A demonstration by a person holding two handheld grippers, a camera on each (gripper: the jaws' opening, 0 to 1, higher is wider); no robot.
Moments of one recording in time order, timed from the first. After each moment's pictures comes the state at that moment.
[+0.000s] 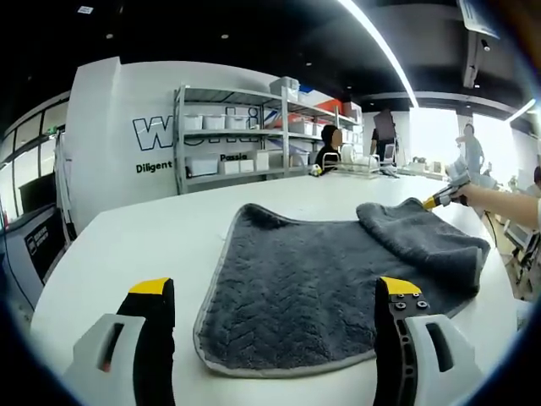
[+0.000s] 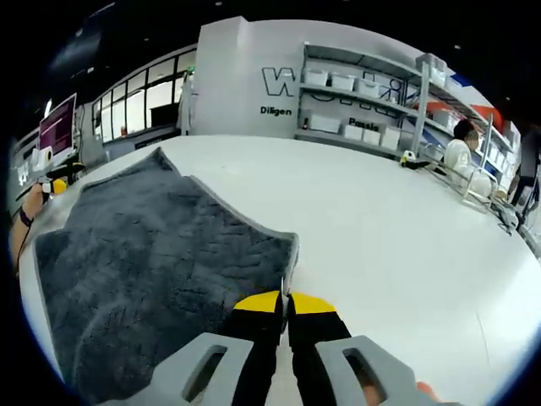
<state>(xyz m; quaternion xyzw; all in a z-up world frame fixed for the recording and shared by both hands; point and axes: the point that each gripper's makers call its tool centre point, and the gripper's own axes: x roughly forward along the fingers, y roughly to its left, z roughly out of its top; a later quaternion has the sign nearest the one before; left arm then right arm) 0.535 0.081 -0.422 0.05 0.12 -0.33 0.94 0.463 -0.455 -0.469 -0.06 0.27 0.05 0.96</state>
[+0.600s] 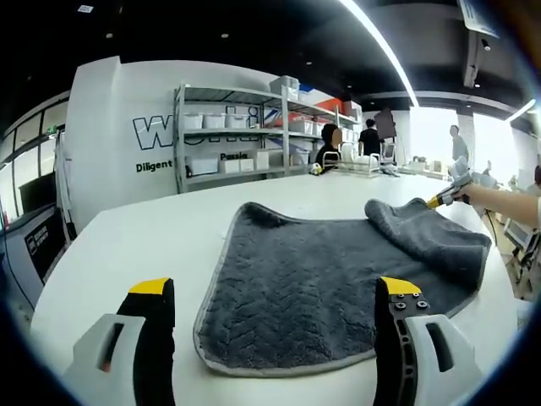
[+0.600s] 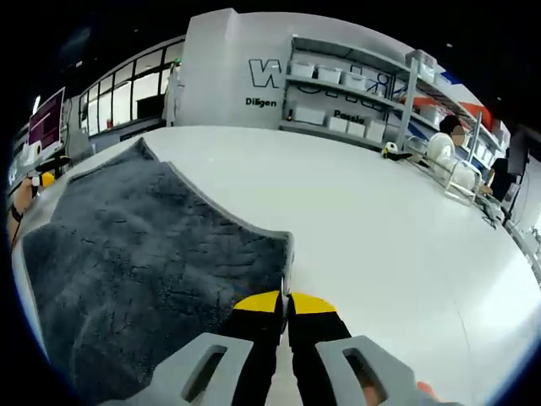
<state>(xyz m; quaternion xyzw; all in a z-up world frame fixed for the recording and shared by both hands) 0.536 0.081 -0.424 0.06 0.12 -0.33 0.94 0.450 -0.495 -0.475 -0.07 0.29 0.01 0.95</state>
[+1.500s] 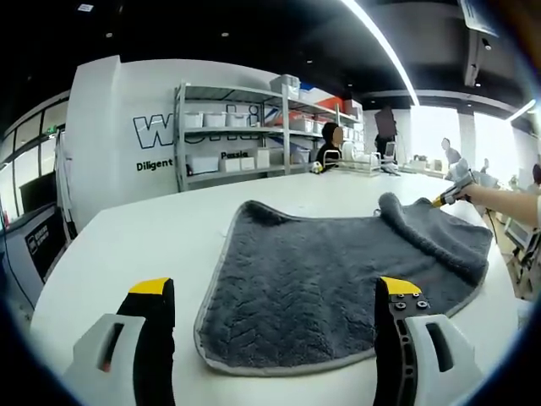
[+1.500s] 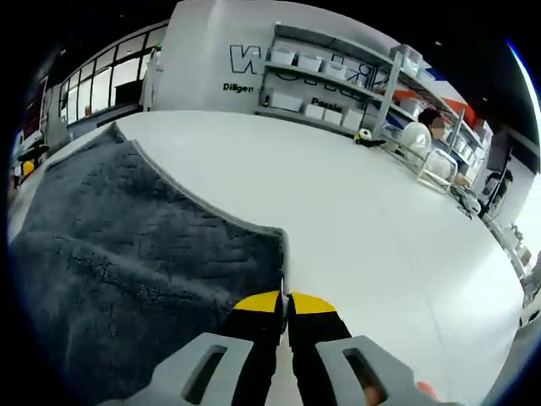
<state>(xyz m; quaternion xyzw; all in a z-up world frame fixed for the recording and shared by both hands) 0.539 0.082 -0.425 0.06 0.12 -0.32 0.94 0.435 -0.550 -0.485 -0.09 0.31 -0.05 0.94</state>
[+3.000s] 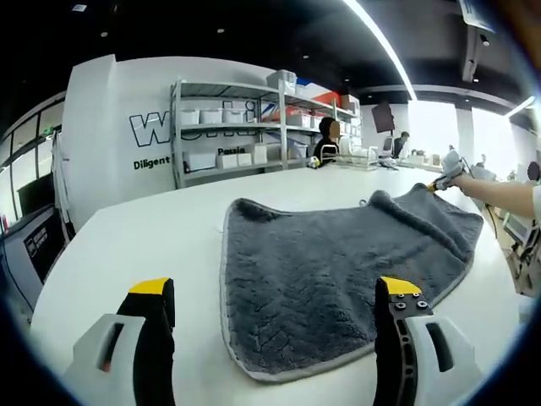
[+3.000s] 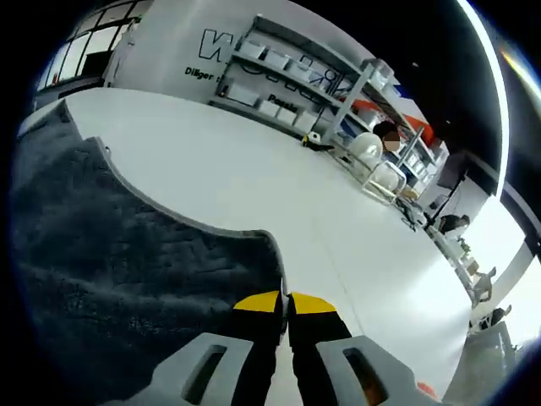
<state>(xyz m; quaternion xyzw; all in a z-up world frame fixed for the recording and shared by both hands) 0.537 0.079 -0.432 0.07 0.13 -0.33 0.93 0.451 -0.616 -0.460 -0.18 0.31 -0.19 0.91</state>
